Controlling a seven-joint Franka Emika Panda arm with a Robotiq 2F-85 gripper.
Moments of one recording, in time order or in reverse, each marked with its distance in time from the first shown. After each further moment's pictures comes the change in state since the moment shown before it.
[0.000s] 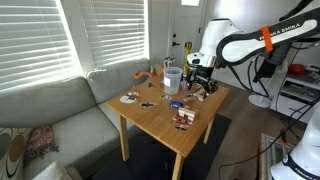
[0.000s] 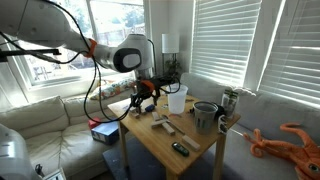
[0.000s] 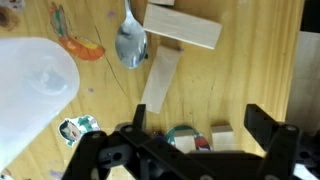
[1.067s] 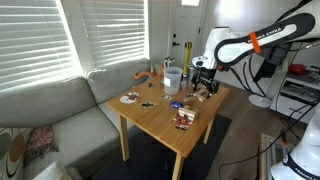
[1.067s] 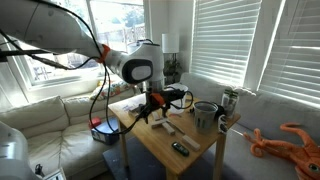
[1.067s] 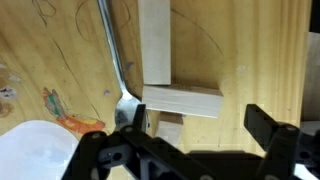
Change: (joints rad) arm -0.058 0.050 -0.089 -0.024 0.041 0.030 -0.054
